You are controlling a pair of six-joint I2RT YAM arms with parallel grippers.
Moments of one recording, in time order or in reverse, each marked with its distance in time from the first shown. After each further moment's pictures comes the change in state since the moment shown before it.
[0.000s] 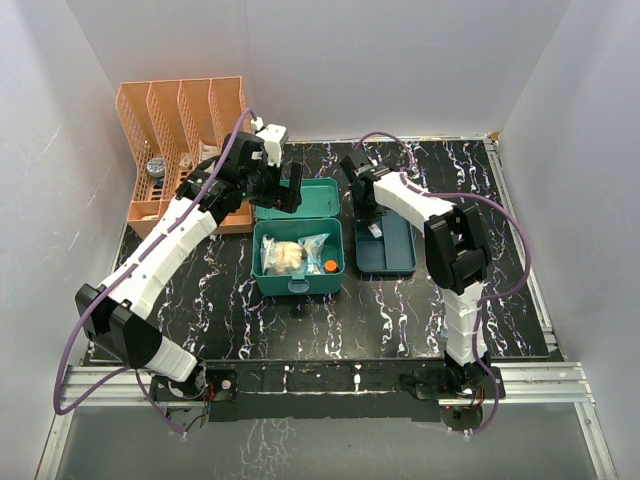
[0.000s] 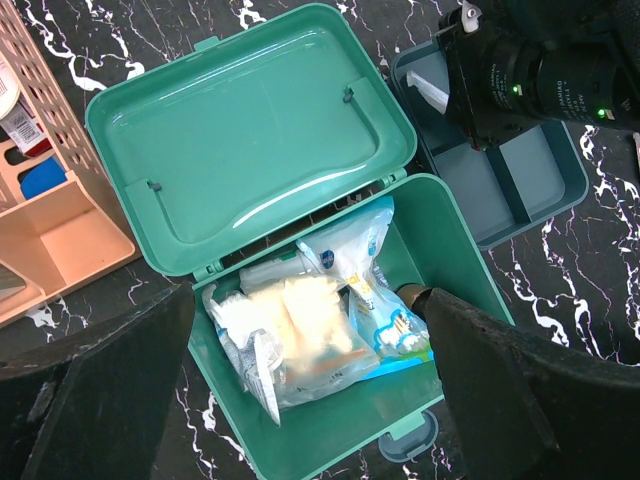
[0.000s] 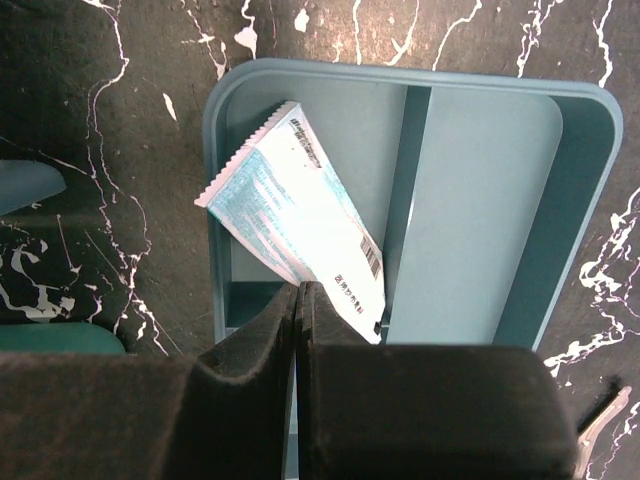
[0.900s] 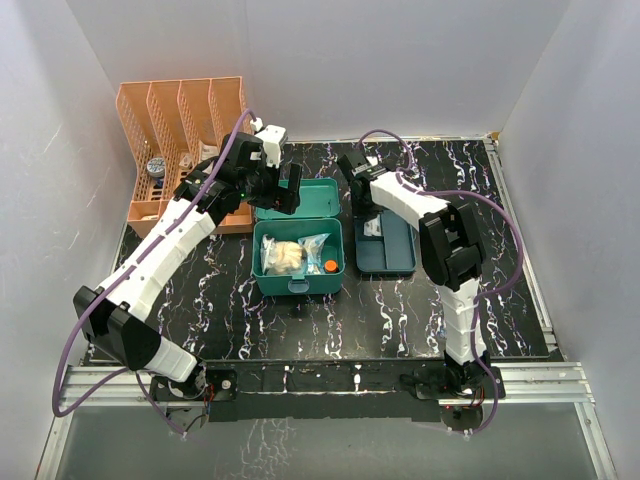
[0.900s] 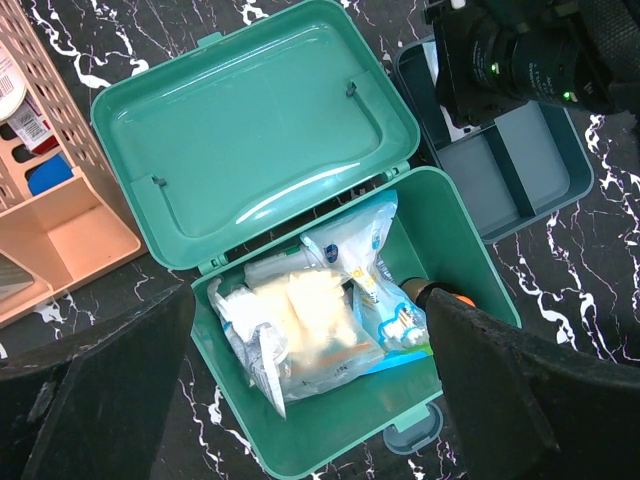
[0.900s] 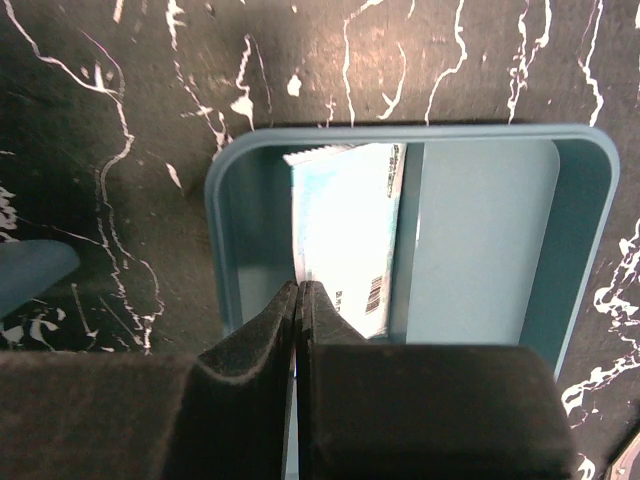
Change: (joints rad) left arm 0.000 -0.010 0.000 -0.015 -0.002 0.013; right arm 0.000 0.051 0.019 0.050 0.052 0.061
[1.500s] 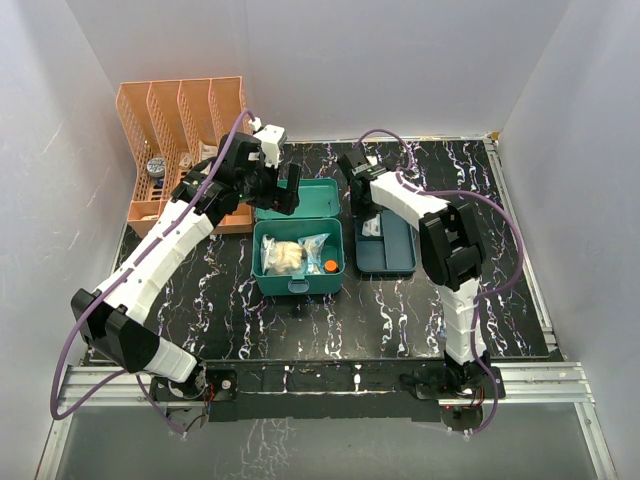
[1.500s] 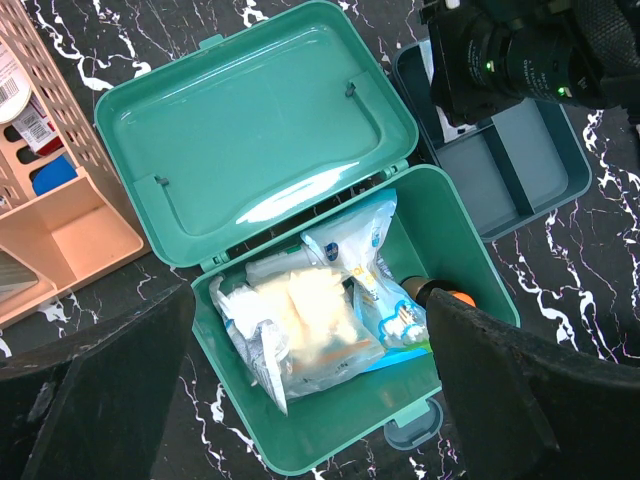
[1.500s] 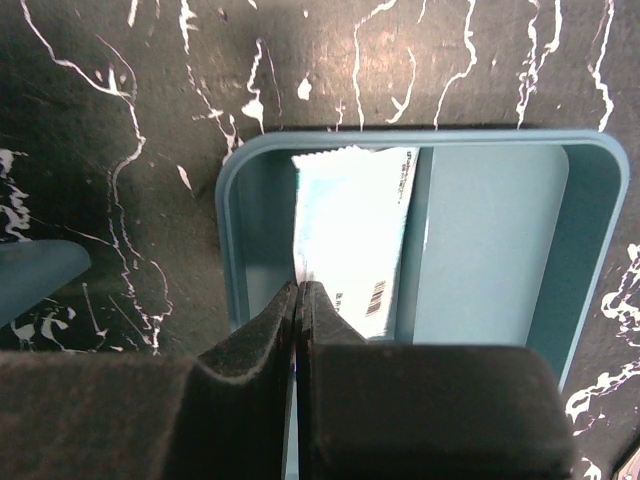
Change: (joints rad) left arm 0.000 -0.014 -0.002 -0.003 0.000 0.006; right arm 0.000 0.001 0.023 0.007 -0.011 0.002
